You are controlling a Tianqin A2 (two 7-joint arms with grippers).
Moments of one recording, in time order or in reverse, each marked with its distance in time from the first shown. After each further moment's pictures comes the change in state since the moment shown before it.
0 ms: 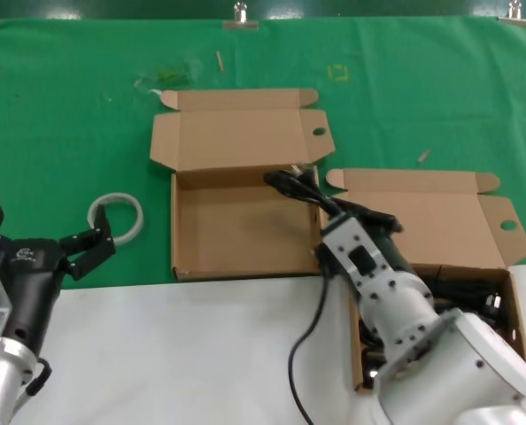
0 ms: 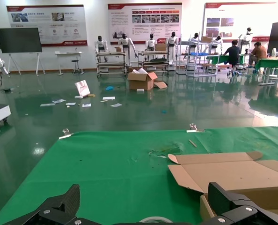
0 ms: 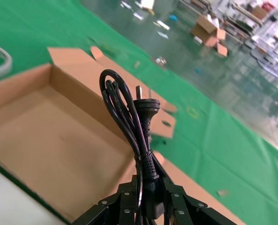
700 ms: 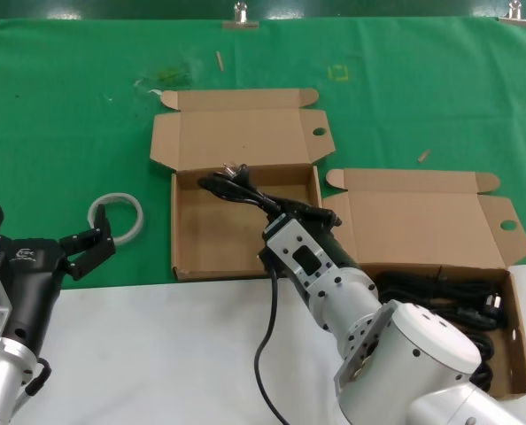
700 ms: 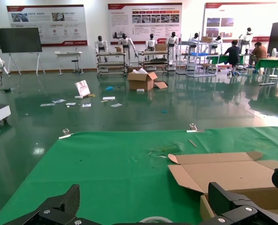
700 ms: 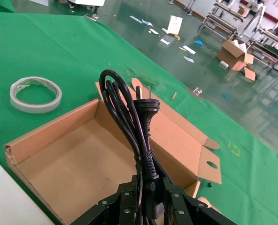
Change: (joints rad) left arm 0.000 0.000 0.000 0.000 0.000 0.000 0.000; right arm 0.165 0.002 -0.241 -0.164 0.000 -0.093 0.170
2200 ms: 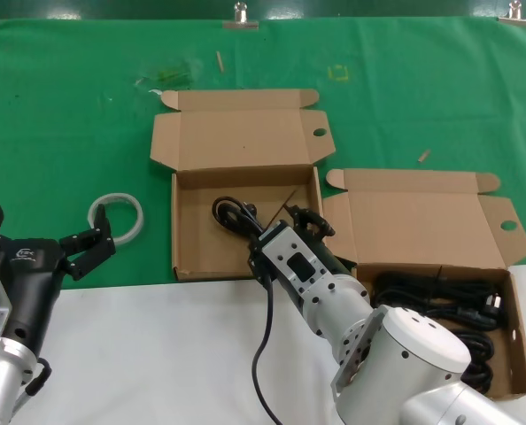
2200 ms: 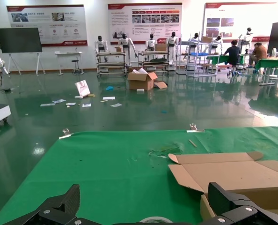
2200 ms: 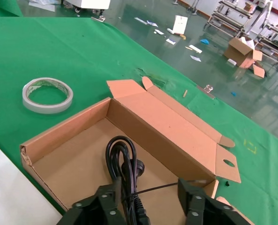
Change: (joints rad) left arm 0.000 0.000 0.000 0.000 0.000 0.000 0.000; right arm 0.022 0.001 -0.046 -0.074 0.000 -0.060 0.082
